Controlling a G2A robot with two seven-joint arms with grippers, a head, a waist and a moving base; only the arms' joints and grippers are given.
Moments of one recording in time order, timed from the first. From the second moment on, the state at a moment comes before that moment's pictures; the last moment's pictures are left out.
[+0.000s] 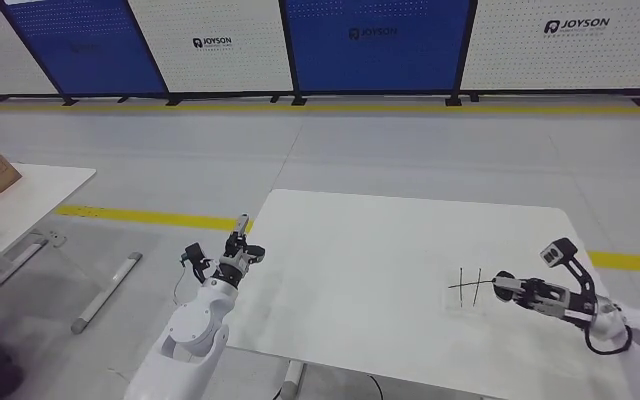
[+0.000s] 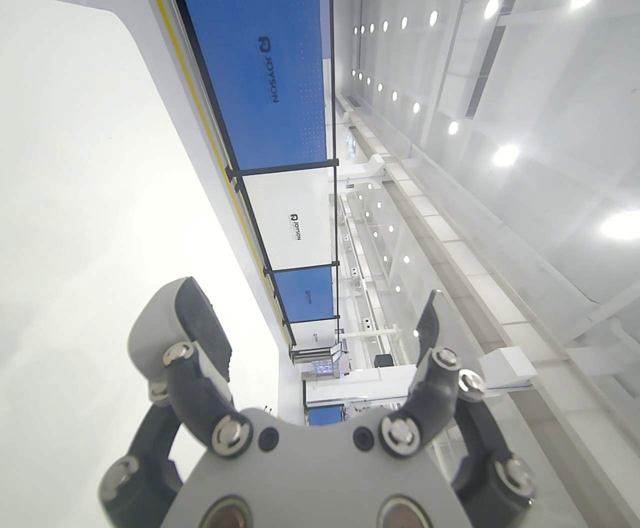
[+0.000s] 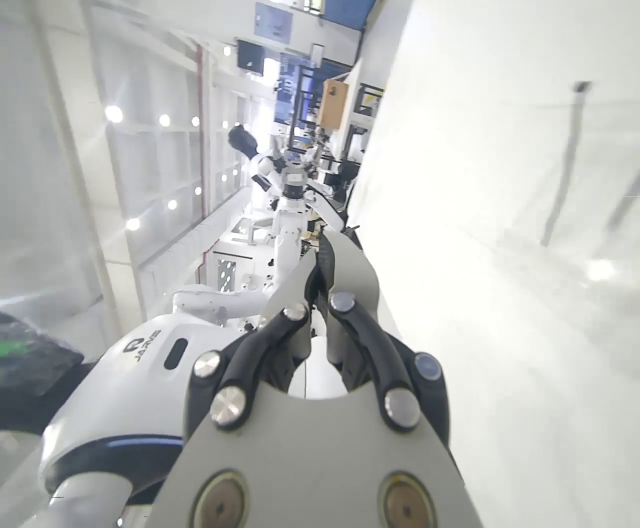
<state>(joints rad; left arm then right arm) 1.73 -1.15 -1.60 -1.80 -0.42 0.00 0.00 -1.07 -0.89 1.22 -1.09 0.73 -0.34 1.37</state>
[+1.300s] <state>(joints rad) 1.69 -1.15 -1.47 -1.91 -0.28 0.07 -0.17 -1.12 -0.91 1.21 -1.22 0.68 -0.34 1.30</state>
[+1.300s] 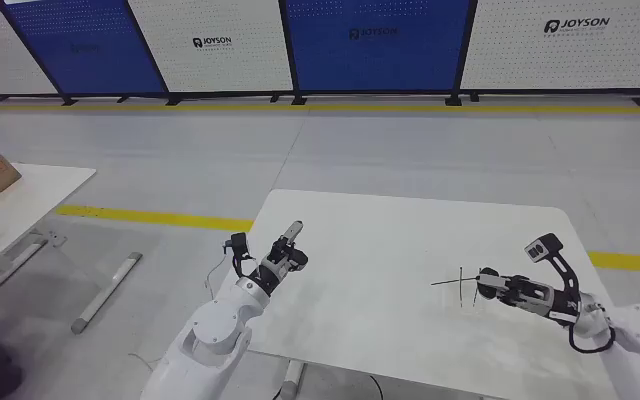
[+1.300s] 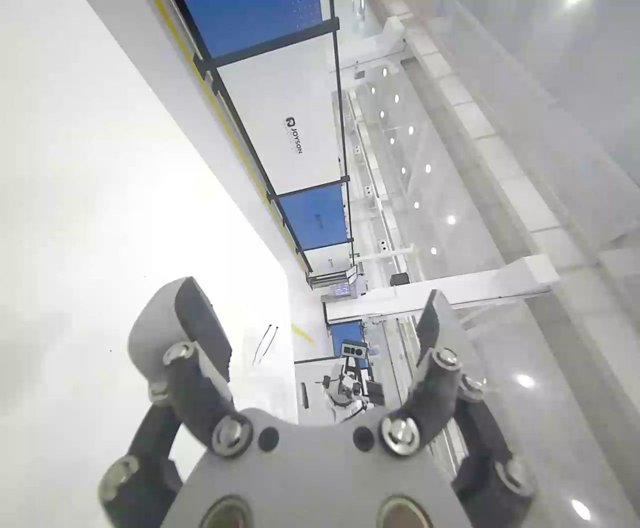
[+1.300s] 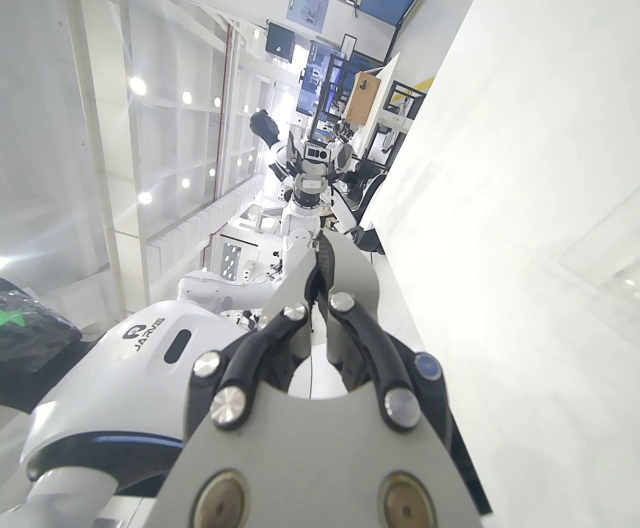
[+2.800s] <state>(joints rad) 1.53 -1.19 -1.07 -1.77 0.05 0.04 -0.18 -1.18 -1.04 1.06 -1.28 0.70 -0.34 0.94</state>
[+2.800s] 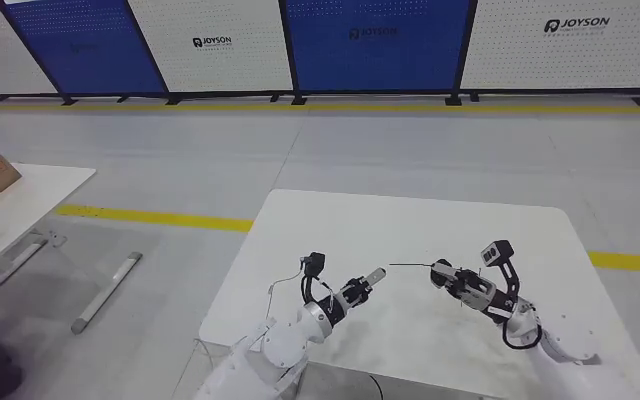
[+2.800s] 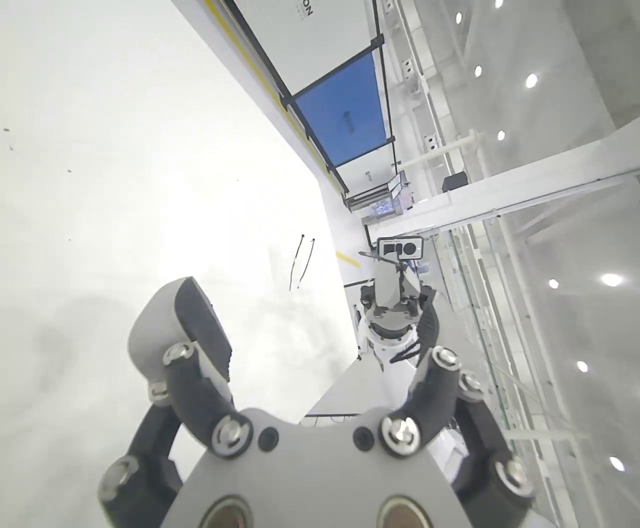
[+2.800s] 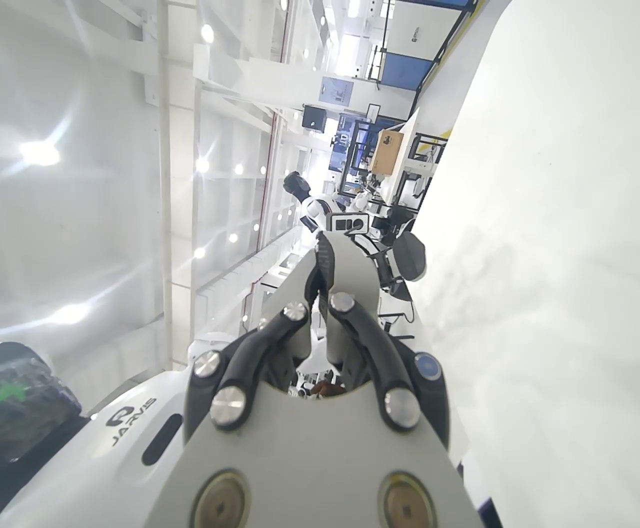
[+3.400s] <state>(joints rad) 1.50 -1.20 -1.08 -1.70 -0.31 -0.04 -0.36 -1.20 -1.06 1.03 -1.33 0.57 -0.34 0.81</state>
